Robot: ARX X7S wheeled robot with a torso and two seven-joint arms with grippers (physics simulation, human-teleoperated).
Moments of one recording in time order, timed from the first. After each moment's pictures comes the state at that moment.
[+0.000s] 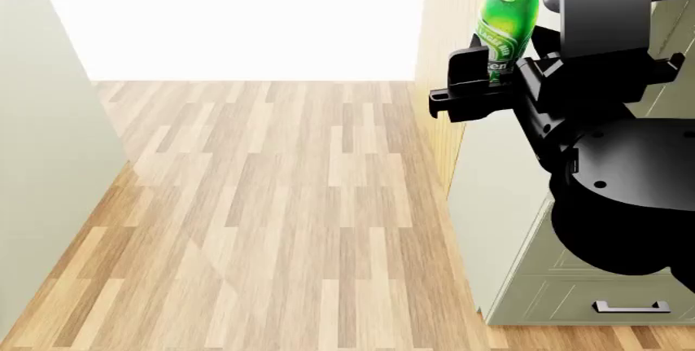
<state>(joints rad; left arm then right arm) -0.11 -1.02 -1.26 0.88 -2.47 -1.12 -1.08 1.37 0.78 -0.81 -0.47 1.59 0.76 1.18</state>
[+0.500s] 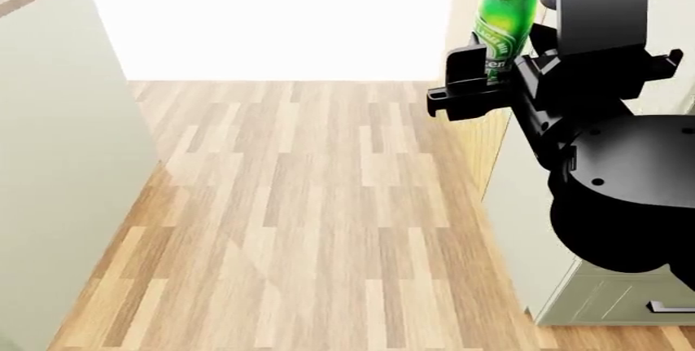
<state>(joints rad) -0.11 -1.03 -1.27 0.88 -2.47 -1.12 -1.08 1.39 0.78 -0.82 -0.47 1.59 0.77 1.18</state>
